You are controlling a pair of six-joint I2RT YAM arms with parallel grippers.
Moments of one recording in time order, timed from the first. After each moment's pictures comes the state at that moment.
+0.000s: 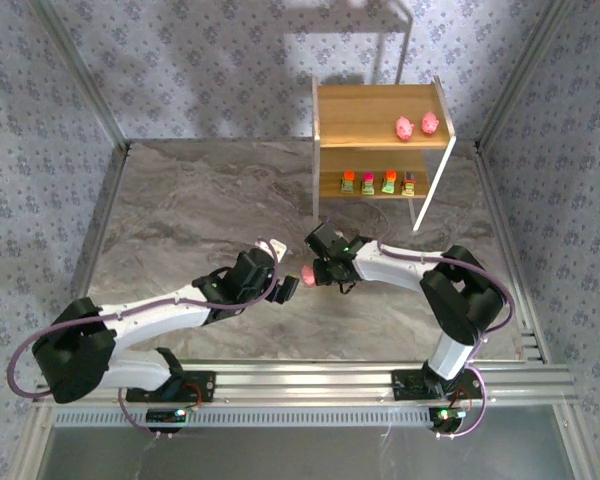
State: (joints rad) left arm -0.92 1.27 0.62 -0.09 -0.30 -0.25; right arm 0.78 1.70 1.00 -0.50 0.16 0.59
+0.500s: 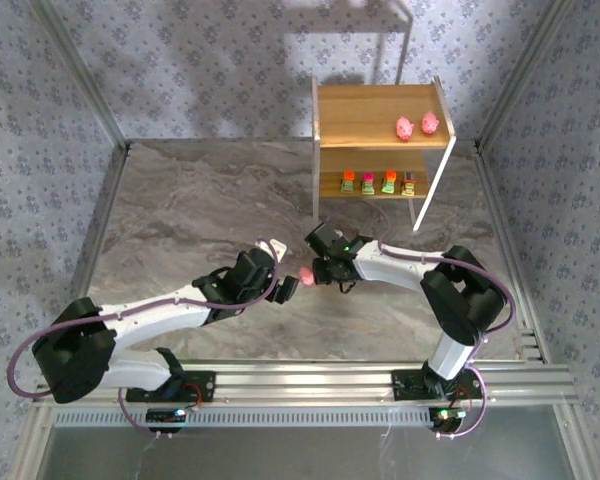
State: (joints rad) left arm -0.92 1.27 0.62 -0.09 -0.30 -0.25; right arm 0.78 1.70 1.00 -0.49 0.16 0.59
